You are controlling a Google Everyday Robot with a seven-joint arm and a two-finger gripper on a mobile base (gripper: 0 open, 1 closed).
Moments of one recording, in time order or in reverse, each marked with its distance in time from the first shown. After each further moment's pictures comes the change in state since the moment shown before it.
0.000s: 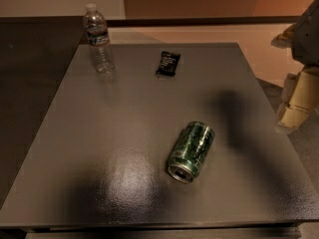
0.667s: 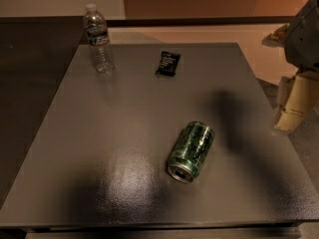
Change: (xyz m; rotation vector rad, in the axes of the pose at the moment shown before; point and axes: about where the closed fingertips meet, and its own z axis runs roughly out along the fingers) arm -0.014 0.006 0.002 0.014 -0.028 -0.077
